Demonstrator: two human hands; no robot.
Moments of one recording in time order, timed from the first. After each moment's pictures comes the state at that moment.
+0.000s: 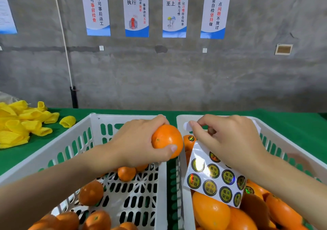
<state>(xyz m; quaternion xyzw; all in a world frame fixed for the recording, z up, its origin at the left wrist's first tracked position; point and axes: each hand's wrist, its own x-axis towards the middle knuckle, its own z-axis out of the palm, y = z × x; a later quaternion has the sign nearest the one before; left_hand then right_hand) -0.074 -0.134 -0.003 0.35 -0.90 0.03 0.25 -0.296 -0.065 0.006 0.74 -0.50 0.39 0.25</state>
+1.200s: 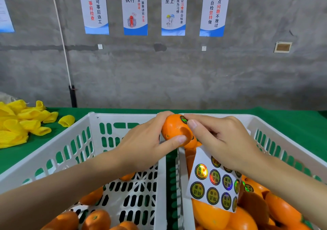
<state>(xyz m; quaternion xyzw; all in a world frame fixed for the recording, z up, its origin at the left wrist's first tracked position) -0.092 -0.124 -0.015 0.37 -0.87 -0.08 0.31 -0.295 -0.064 0.004 0.77 -0.46 0.43 0.07</state>
